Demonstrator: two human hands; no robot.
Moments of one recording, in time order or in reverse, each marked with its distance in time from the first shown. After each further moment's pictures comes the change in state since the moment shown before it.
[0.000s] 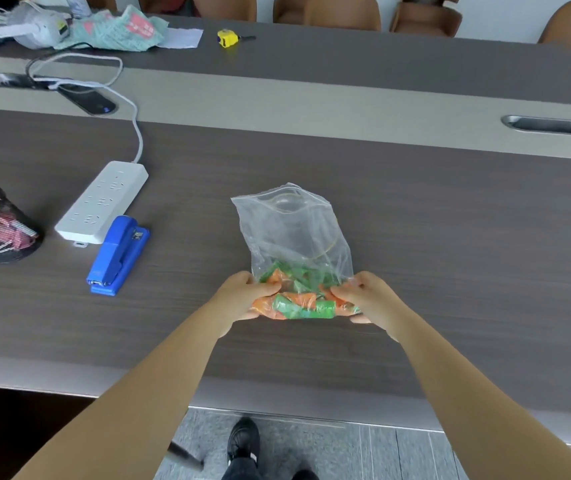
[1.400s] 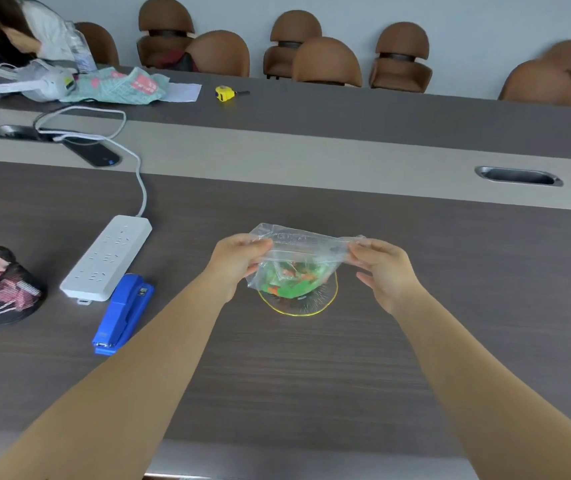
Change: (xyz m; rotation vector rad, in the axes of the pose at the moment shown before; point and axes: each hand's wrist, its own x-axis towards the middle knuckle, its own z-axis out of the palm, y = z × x) left_hand 0.000 0.115 -0.037 -0.234 0.091 0.311; right_hand 0.003 -0.100 -0.029 0.535 0.196 -0.244
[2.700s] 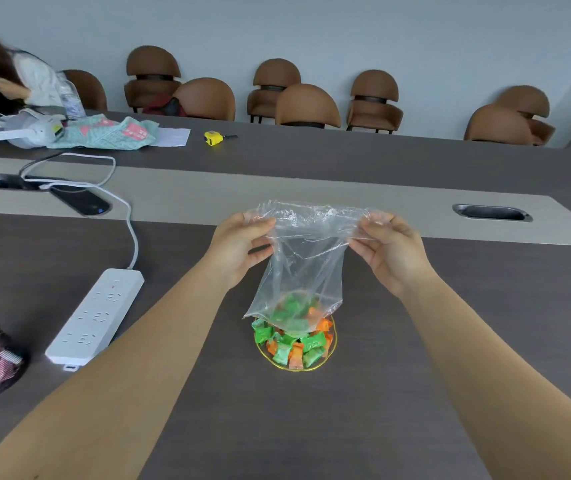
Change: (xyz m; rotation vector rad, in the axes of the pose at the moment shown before) left_hand 0.027 0.089 -0.001 -0.328 -0.184 0.159; right_hand 0.025 -0.085 0.016 0.384 -0.054 -0.281
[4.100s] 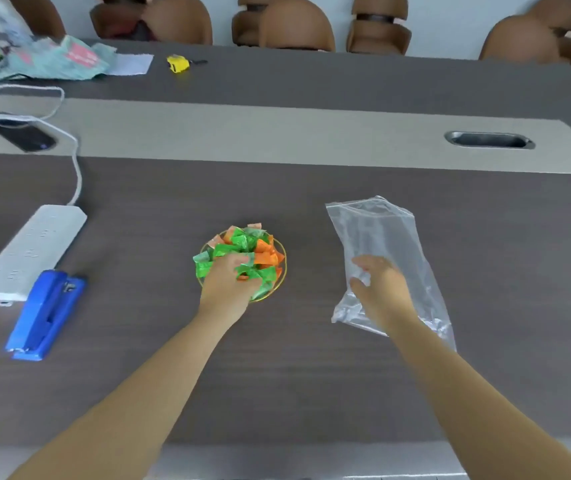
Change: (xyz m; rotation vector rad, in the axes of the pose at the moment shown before) left_hand -0.045 -0.168 0.043 0.838 0.267 -0.085; right_hand -0.050 0.075 -0.154 -1.283 0.017 0.100
